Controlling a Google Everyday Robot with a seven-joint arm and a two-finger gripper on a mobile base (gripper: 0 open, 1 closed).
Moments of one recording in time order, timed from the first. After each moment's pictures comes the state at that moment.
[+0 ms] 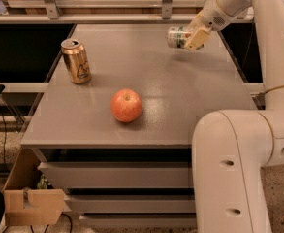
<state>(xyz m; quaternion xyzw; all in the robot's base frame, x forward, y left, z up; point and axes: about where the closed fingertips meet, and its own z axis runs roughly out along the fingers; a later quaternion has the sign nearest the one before) 0.768 -0.182 0.896 -0.61 0.73 0.05 0.31</state>
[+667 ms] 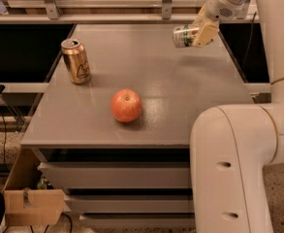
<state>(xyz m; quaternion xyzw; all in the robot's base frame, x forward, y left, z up) 0.745 -0.195 0.918 -0.65 0.72 0.00 0.25</state>
